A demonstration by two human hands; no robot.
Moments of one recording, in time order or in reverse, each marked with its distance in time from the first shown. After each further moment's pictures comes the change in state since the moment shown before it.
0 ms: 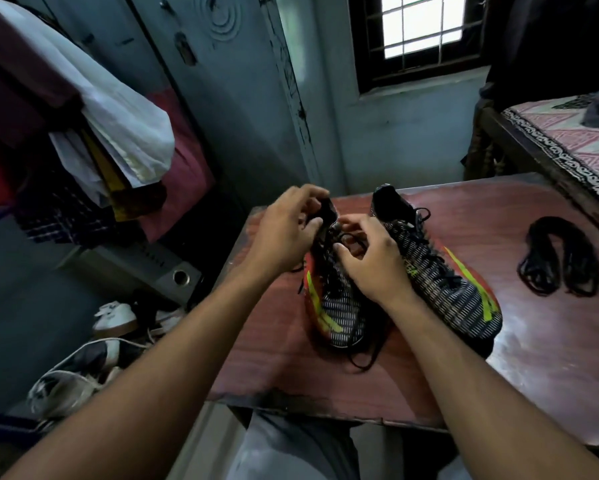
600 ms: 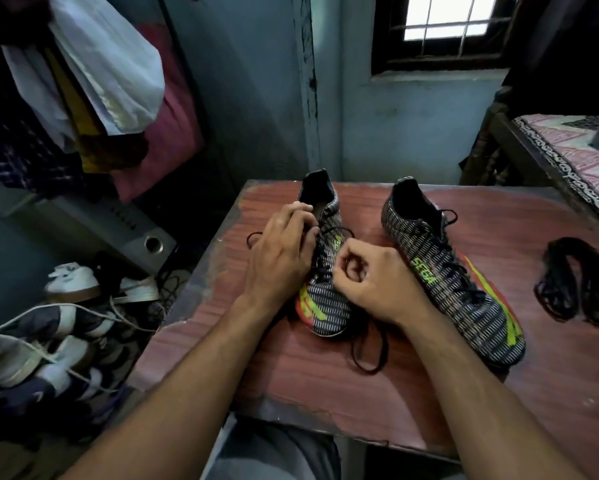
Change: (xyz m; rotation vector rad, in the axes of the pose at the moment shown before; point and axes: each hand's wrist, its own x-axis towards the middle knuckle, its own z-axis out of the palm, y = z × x) left_hand -0.045 -0.063 0.059 0.078 0.316 0.035; right_hand -0.012 -0.010 -0.001 -0.248 -0.295 -0.045
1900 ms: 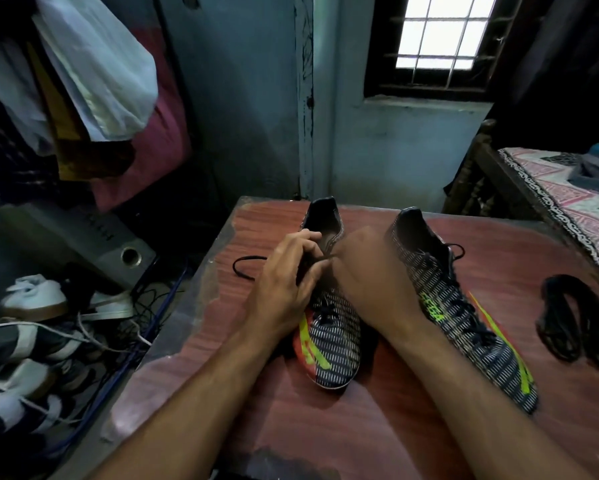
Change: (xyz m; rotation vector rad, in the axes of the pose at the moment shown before) left_hand -0.001 -0.002 0.001 -0.361 -0.017 -0.025; right_hand 0.035 0.000 0.008 -0.272 0.188 -0.266
